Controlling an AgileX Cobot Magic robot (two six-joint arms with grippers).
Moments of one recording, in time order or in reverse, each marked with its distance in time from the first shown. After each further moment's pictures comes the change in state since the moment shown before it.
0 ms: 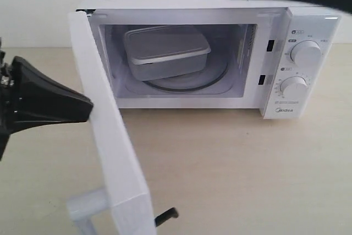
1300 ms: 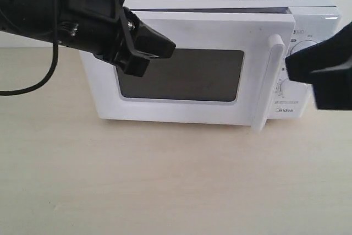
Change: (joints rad) left arm -0.150 0.440 -0.272 -0.223 -0.289 0.330; right arm 0.000 -0.002 0.117 -0.710 0.167 0.601
